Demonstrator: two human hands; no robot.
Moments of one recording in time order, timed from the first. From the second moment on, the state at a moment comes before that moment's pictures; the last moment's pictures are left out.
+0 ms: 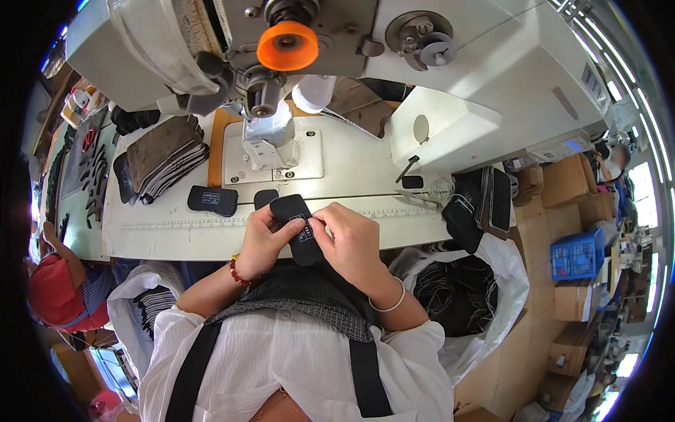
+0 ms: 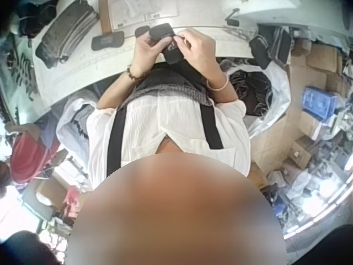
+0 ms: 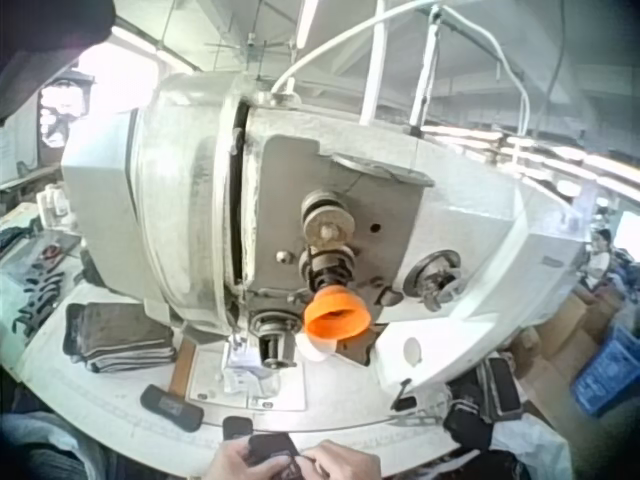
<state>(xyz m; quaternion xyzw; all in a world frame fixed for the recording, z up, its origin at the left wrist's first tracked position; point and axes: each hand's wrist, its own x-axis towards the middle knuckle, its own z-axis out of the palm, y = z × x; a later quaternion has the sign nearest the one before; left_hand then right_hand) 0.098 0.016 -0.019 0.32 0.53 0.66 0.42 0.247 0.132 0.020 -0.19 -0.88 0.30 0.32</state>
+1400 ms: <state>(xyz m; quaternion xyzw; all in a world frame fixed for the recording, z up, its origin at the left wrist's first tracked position) 0.092 -0.002 -0.024 0.27 0.44 0.67 0.54 0.223 0.145 0.023 -0.18 -0.82 0.44 0.31</state>
